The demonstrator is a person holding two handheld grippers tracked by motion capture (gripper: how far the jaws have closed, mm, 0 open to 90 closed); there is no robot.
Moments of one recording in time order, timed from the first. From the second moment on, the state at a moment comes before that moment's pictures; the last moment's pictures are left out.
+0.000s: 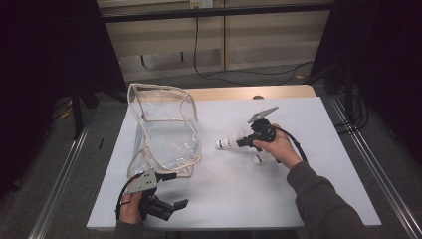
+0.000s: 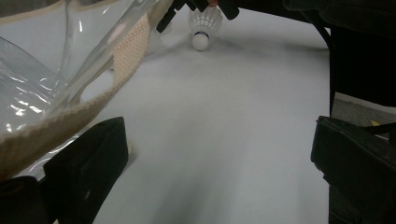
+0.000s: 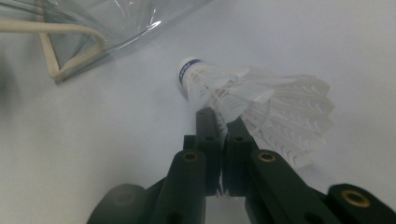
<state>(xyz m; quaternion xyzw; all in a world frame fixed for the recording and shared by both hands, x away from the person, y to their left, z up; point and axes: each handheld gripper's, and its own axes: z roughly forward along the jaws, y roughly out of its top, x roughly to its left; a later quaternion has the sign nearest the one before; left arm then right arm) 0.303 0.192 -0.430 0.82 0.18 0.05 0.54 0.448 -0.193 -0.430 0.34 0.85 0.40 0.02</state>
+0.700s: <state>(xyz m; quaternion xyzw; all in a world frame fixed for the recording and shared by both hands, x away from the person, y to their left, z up) 0.303 0.192 -0.430 0.82 0.18 0.05 0.54 0.441 -0.199 -0.423 0.34 0.85 0.40 0.03</state>
